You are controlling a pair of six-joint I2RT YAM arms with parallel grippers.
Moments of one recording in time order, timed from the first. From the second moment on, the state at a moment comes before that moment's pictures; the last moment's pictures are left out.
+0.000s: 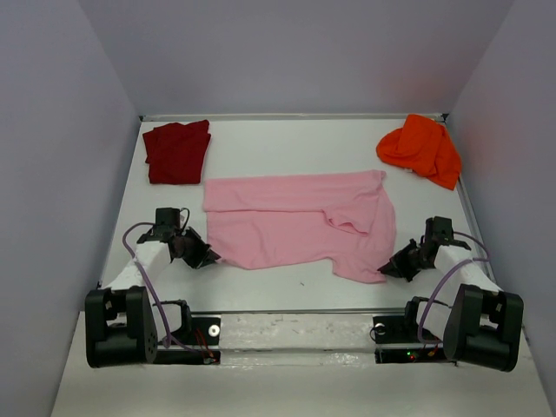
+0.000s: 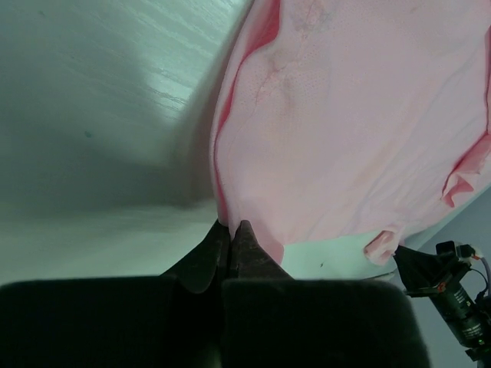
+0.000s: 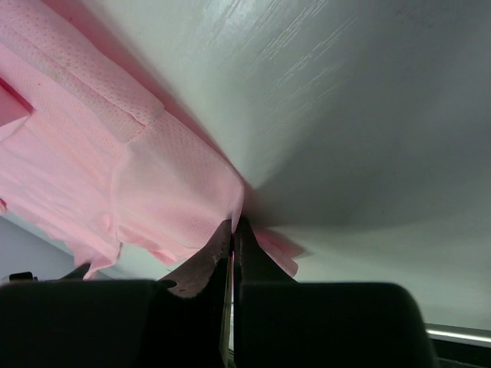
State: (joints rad) left arm 0.05 1.14 0.46 -0.51 0.40 -0.78; right arm -0.24 1.11 0.42 -0.65 -0.42 0.77
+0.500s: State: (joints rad) left arm 0.05 1.13 0.48 -0.55 0.41 -0.76; right arm -0.24 1.17 0.54 -0.66 -0.44 0.77
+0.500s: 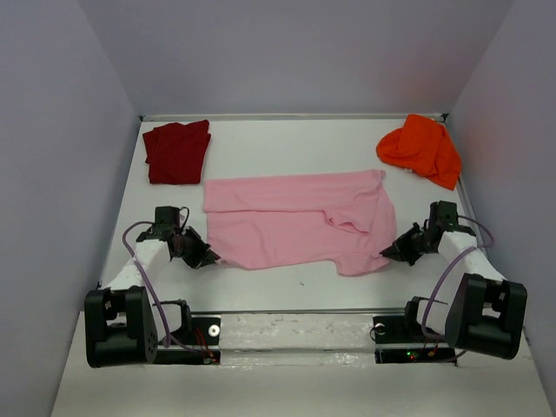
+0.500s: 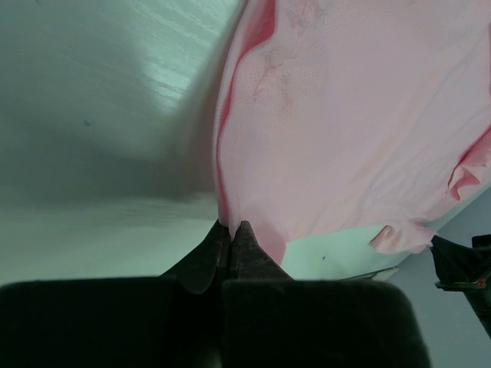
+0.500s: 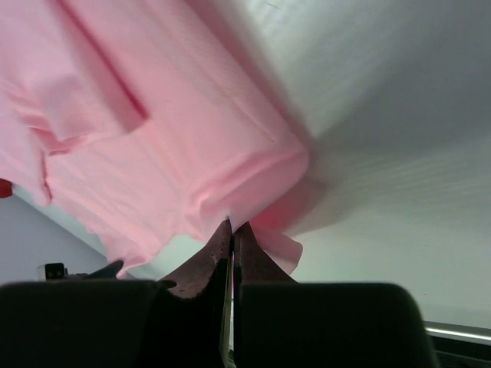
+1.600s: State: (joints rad) left arm 0.06 1.42 0.83 -0.55 0.42 -0.71; right arm -0.22 1.47 1.07 -0.69 -0.52 0.74
